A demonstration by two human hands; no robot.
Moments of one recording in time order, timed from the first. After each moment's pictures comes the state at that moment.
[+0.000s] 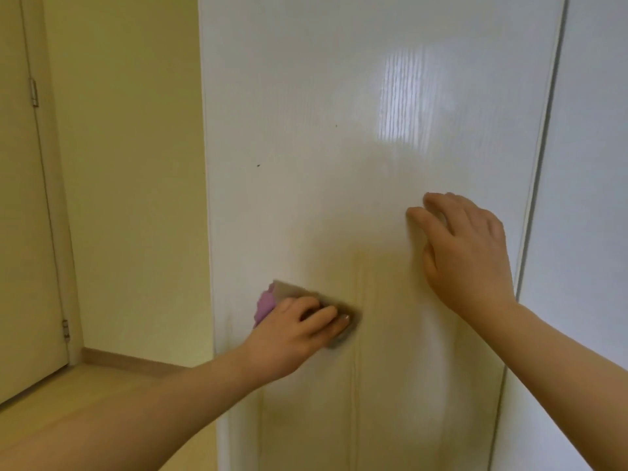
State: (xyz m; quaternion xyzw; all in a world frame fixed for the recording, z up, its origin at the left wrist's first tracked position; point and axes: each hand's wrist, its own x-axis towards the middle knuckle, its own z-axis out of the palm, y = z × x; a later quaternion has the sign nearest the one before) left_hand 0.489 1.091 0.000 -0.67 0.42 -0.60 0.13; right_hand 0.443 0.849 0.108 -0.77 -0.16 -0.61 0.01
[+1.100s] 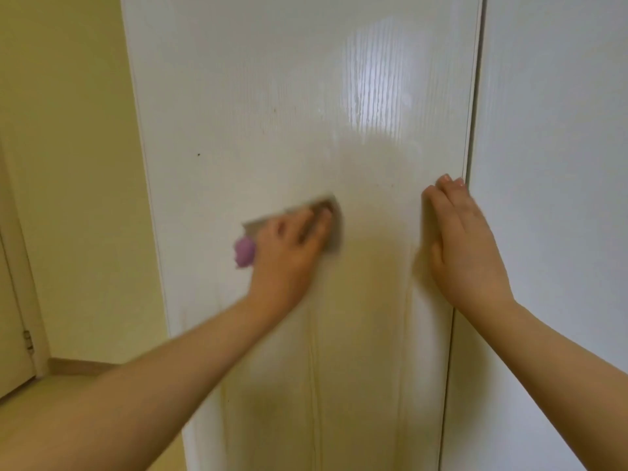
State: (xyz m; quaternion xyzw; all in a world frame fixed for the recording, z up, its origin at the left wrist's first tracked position) left_hand 0.486 1.013 0.072 -0.71 0.29 -0.64 -0.09; right_hand 0.438 0.788 0.088 -0.80 -0.13 -0.57 0.12
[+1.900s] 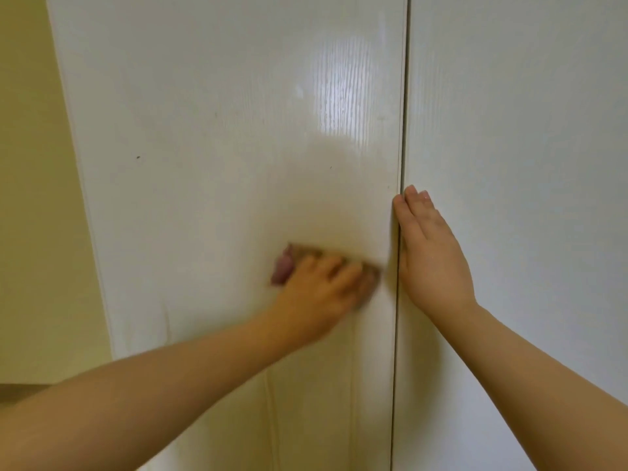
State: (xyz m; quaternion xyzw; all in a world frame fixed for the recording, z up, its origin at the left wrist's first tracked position) left_hand 0.479 0.932 0.045 -0.62 0.45 -0.64 0.11; right_hand 0.429 0.755 0.078 -0.82 -0.09 -0.55 0.09
